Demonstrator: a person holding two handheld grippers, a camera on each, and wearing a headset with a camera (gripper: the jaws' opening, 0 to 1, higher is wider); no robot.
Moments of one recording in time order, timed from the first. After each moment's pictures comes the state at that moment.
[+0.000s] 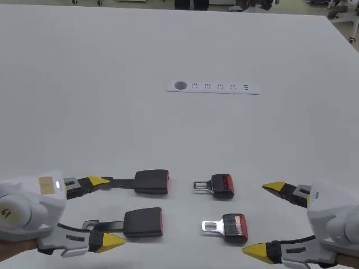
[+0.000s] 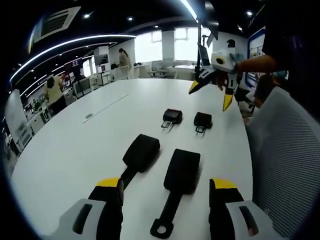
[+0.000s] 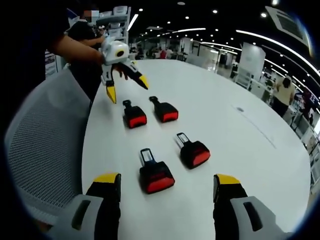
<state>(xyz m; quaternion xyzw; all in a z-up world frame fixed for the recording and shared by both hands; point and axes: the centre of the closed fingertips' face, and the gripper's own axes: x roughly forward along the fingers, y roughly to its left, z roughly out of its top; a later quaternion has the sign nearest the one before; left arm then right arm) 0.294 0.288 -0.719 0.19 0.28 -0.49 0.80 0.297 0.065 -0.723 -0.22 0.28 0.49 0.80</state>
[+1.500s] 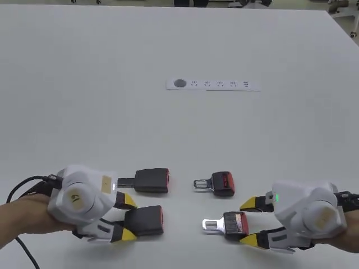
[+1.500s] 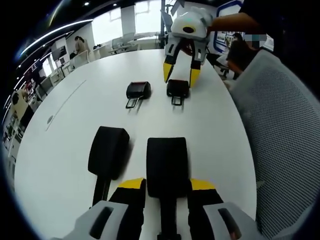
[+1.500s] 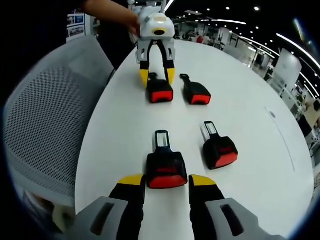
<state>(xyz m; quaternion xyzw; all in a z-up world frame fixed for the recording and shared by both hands) 0.289 0.270 -0.770 0.29 0.35 -0.58 0.68 0.288 0.079 -0.767 -0.32 0.31 0.58 0.68</state>
